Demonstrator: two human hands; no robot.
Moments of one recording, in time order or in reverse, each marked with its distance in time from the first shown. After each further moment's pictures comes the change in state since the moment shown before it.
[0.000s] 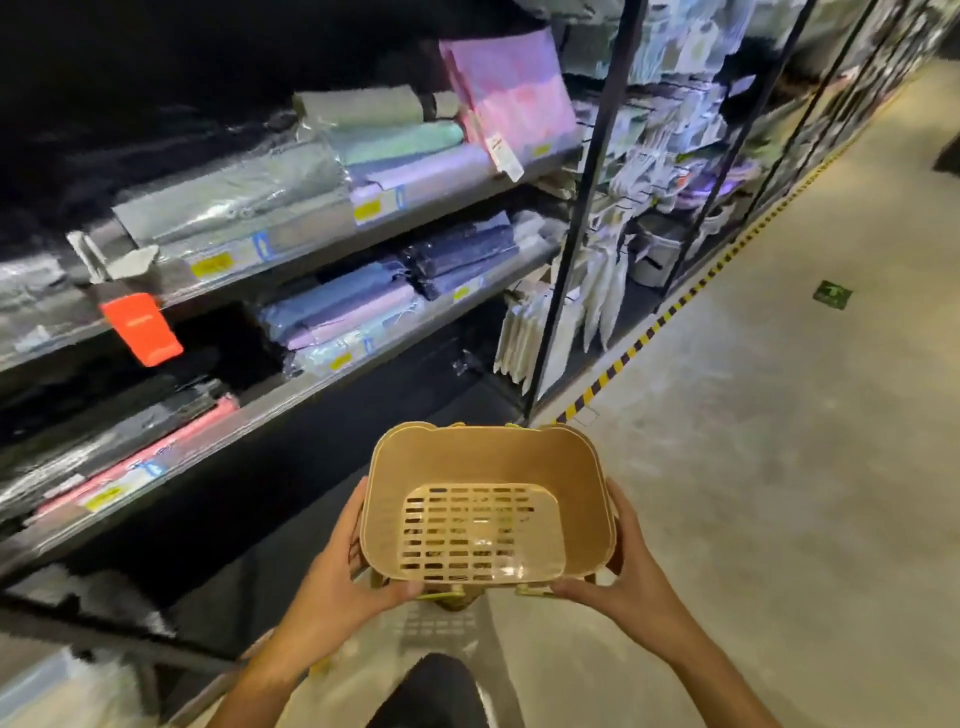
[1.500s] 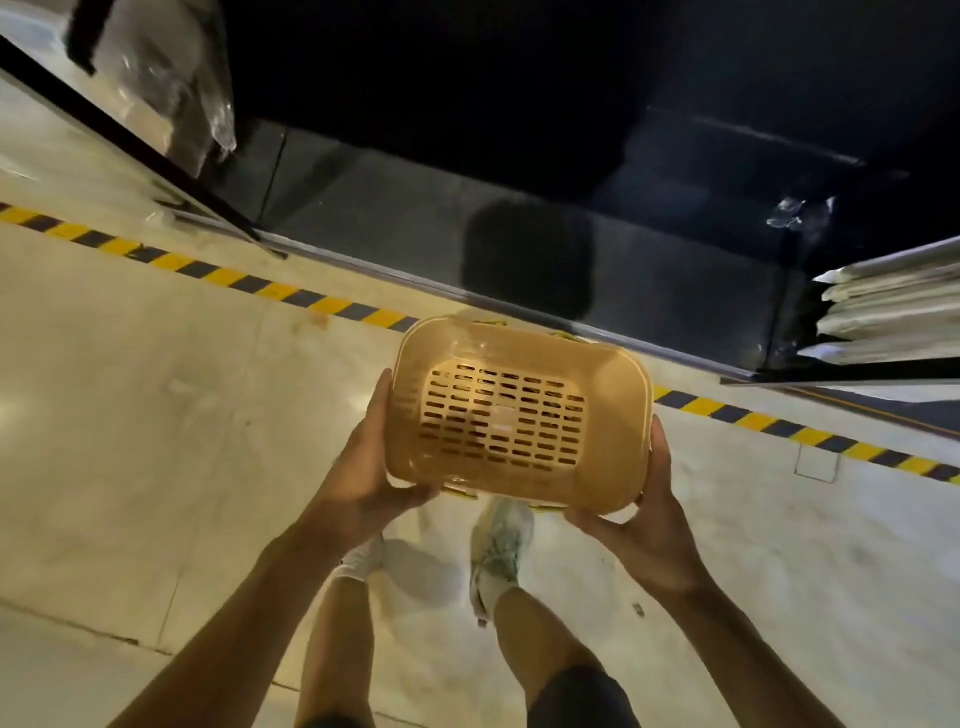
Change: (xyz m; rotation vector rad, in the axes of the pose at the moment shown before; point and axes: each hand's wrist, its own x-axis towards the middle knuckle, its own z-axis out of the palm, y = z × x) left_hand 0.193 -0.344 0.220 -0.133 0.725 -0.670; right_hand 0.462 0.321 0.039 -0.263 -1.049 -0.241
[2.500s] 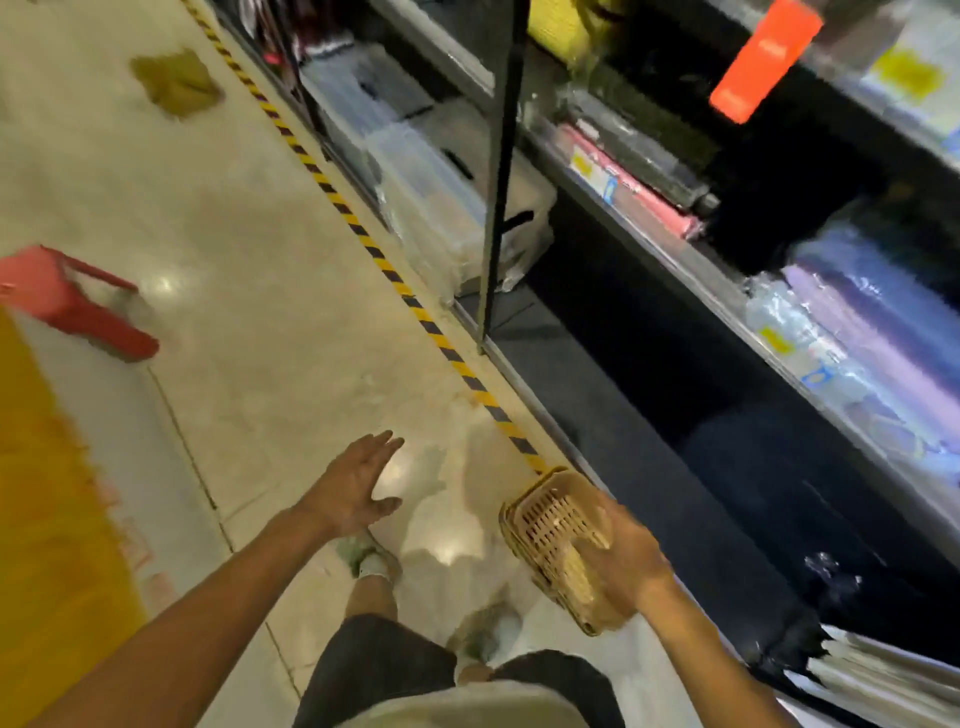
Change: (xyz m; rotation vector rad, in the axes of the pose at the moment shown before) left_hand -0.287 0.053 -0.160 0.419 0.347 -0.317; right_hand 0.010 -0.283 0.046 -0.847 -0.529 0.079
